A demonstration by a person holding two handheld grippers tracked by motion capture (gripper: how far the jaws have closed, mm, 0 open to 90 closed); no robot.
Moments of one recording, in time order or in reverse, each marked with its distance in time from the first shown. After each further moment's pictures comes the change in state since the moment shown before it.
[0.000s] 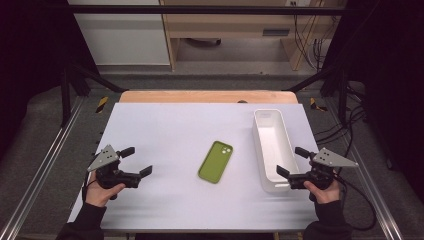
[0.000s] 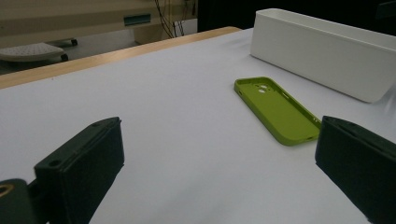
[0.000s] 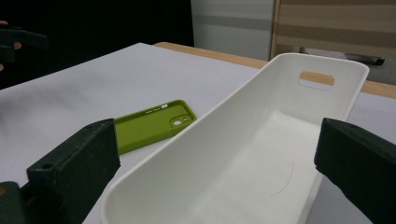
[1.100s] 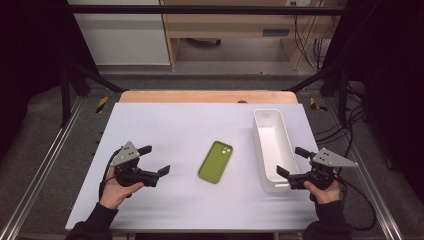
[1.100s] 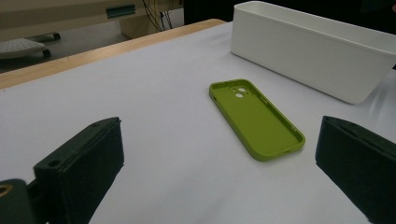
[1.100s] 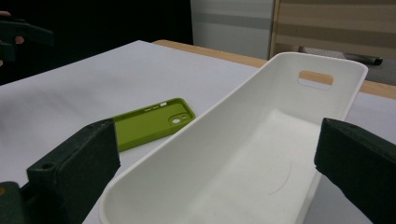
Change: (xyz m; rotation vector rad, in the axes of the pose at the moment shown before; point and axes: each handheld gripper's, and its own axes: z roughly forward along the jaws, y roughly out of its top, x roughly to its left) left arm -0.033 0.022 0.034 0.056 -0.034 0.028; right arm 0.001 0.000 0.000 0.008 -0.004 -0.010
